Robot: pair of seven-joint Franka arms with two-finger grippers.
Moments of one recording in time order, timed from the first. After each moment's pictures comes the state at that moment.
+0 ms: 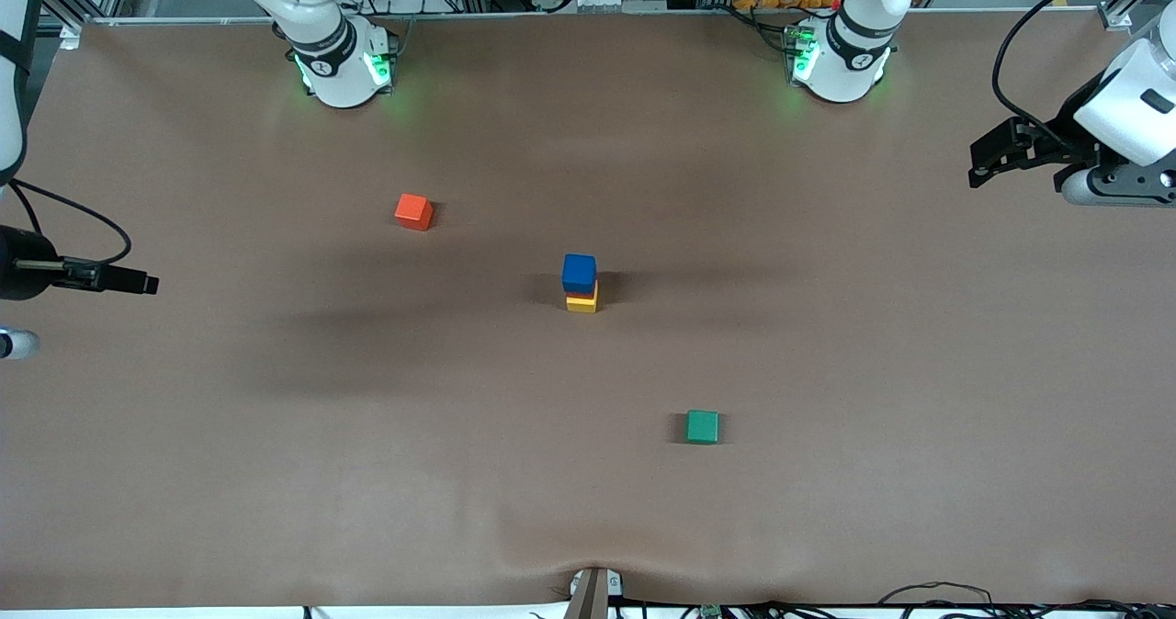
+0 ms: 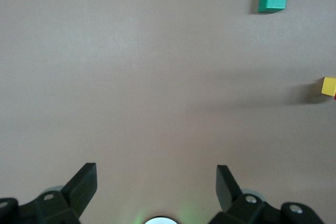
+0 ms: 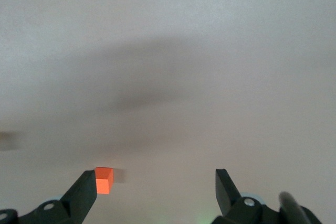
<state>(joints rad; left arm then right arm) 0.00 -0.02 -0.11 -1.55 0.01 1.51 -0.06 -0.08 0.32 -0.05 -1.36 0.06 1.47 0.02</state>
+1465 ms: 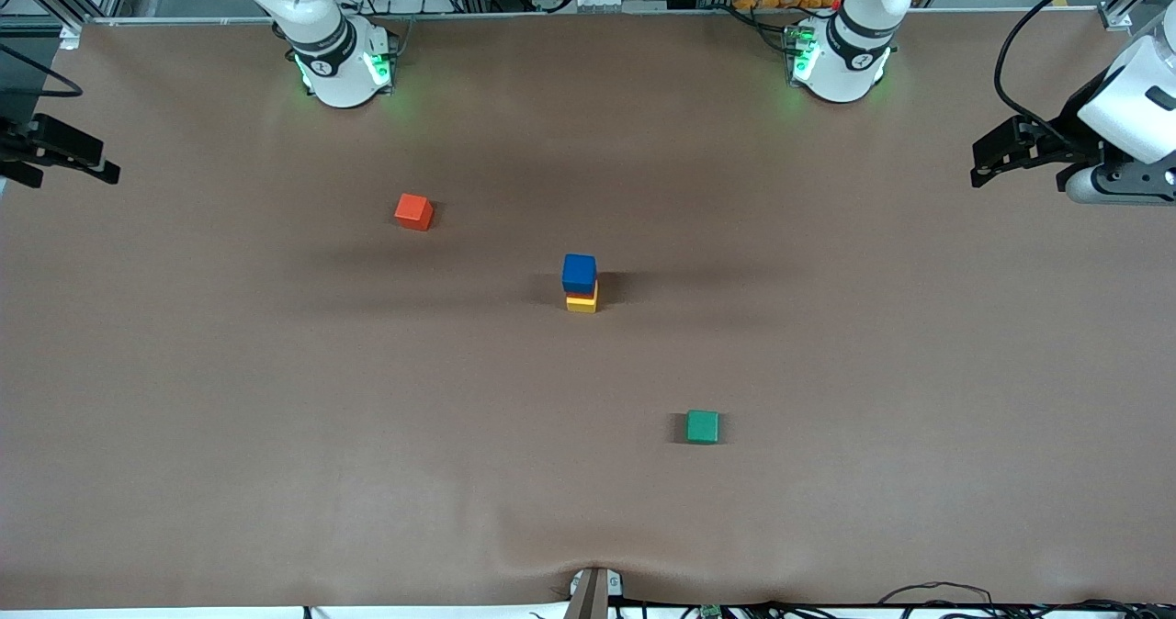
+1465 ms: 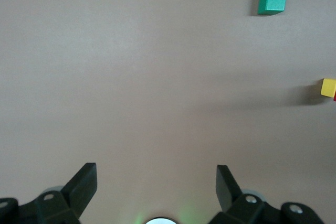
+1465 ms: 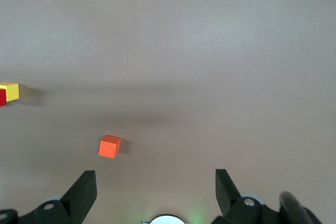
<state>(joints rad) 0.00 -0.02 -0.11 -1.55 0.01 1.51 -0.06 -0.05 -0.01 -0.03 -1.52 0.05 1.43 -0.11</state>
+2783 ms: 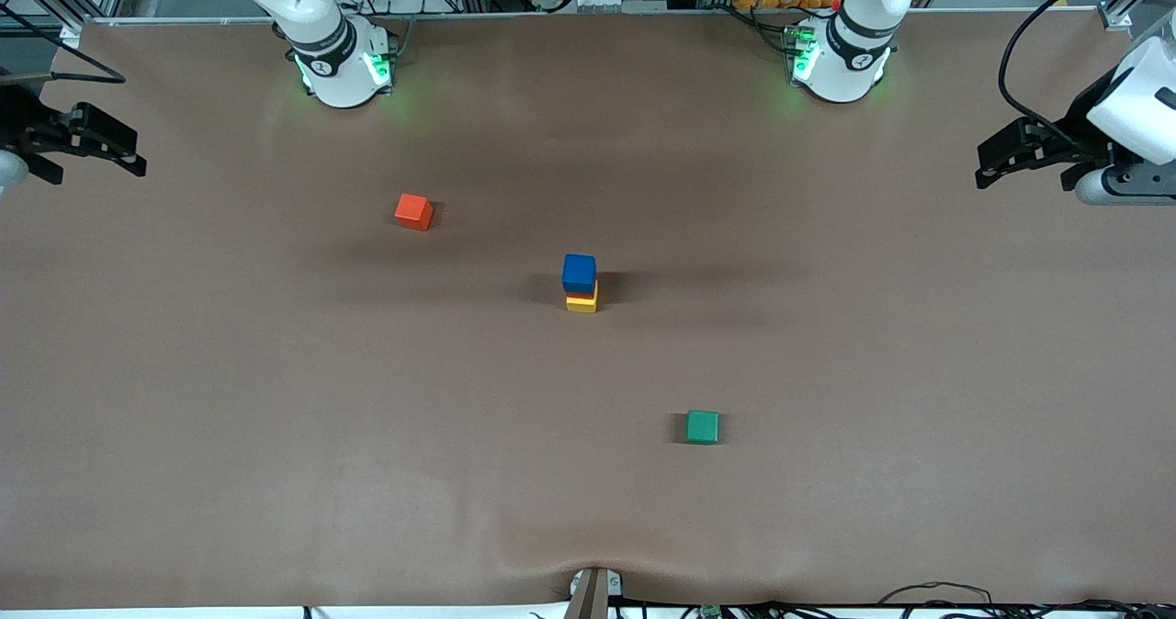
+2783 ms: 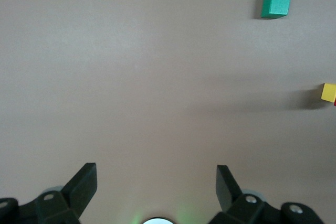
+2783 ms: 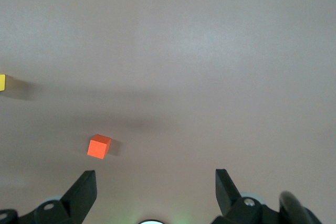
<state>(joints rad) 0.01 -0.02 -0.11 -1.55 0.01 1.51 -0.08 -0.01 -0.08 -0.02 -1.61 0.01 1.48 -0.13</state>
